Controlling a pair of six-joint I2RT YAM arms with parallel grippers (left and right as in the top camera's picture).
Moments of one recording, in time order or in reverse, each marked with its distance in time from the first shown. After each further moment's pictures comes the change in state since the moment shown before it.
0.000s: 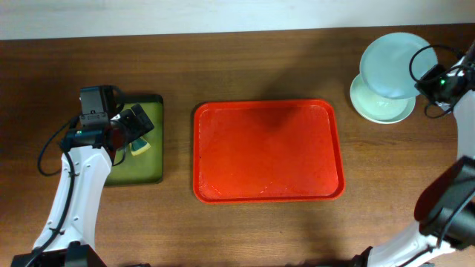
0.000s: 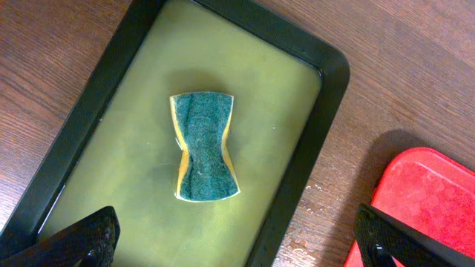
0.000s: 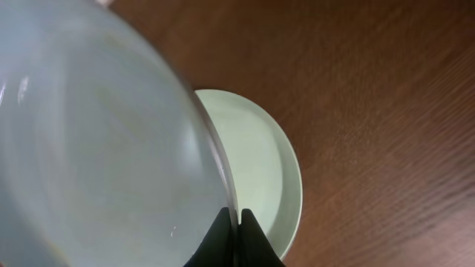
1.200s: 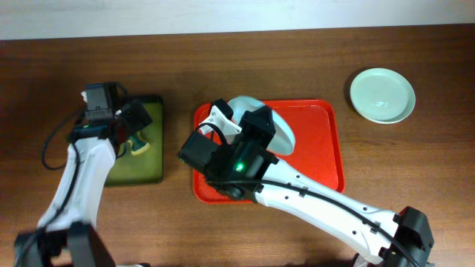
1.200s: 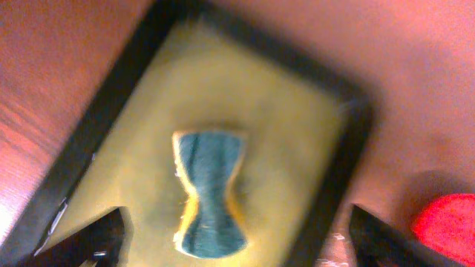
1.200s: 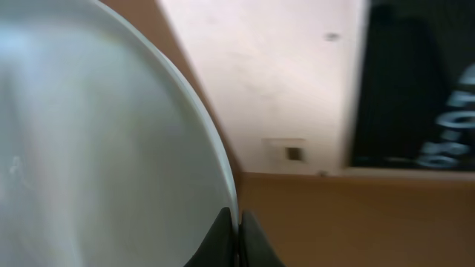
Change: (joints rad) left arm 0.000 0.079 -0.006 0.143 -0.045 -0.001; right arm 1.487 -0.206 -0.002 -0.459 1.338 -0.557
